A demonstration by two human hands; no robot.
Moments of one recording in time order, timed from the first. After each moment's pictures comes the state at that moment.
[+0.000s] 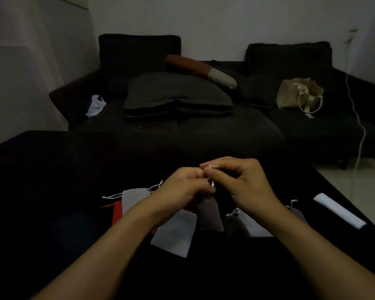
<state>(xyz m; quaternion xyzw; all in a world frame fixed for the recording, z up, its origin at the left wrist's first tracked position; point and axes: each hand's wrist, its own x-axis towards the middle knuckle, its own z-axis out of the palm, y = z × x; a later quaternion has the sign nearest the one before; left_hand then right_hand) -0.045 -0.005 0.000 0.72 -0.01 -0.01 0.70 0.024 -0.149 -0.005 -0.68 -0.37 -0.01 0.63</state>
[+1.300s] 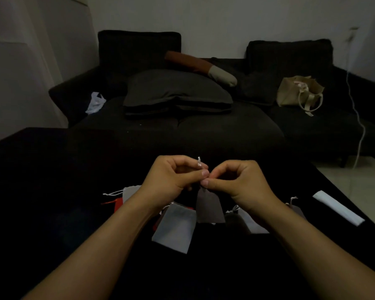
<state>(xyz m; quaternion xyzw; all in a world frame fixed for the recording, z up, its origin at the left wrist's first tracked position) -0.045 0.015 -0.002 0.73 0.01 0.13 0.67 0.010 -0.153 0.003 -0.73 -0.27 0.09 0.62</state>
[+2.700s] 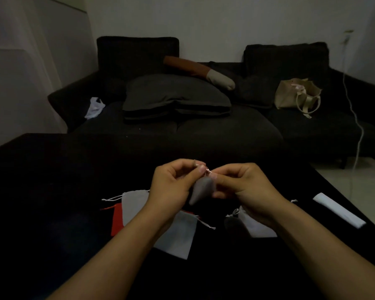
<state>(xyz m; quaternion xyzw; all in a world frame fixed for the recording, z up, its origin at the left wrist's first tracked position) -0.045 -0.005 -0.006 0.66 0.07 0.19 0.72 0.017 -0.155 0.007 -0.67 -0.19 0.21 0.69</state>
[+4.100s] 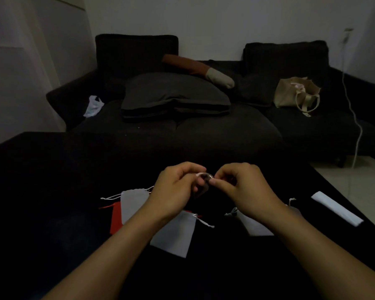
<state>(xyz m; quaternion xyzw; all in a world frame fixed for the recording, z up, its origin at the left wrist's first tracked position) -0.043 0.002 -0.009 0.78 0.07 0.12 0.61 0.032 -0.160 -0.007 -0.87 -0.33 -0.06 0.36</state>
